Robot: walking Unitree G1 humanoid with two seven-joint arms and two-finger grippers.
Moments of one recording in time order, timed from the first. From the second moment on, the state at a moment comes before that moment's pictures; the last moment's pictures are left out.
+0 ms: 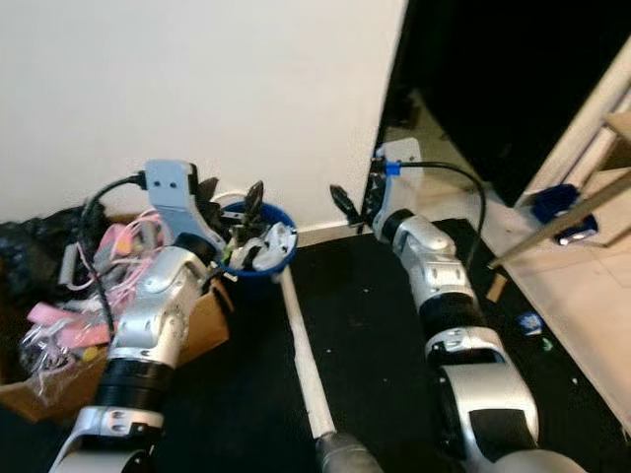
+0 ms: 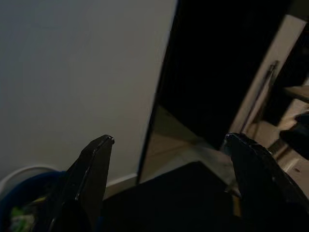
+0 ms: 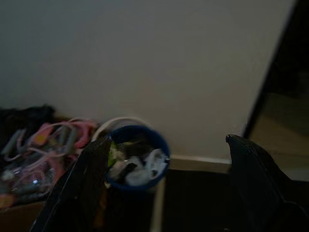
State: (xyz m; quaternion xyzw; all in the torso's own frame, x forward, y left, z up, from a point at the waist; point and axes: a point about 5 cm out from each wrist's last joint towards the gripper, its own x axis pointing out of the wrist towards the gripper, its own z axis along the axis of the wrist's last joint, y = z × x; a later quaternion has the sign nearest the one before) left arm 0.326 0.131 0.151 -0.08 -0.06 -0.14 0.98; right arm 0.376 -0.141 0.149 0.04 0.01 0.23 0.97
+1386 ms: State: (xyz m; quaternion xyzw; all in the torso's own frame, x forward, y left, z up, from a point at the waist) left arm 0.325 0.133 0.150 -0.08 -0.07 -0.14 0.98; right arm 0.374 -0.137 0.145 0.04 0.02 0.23 0.97
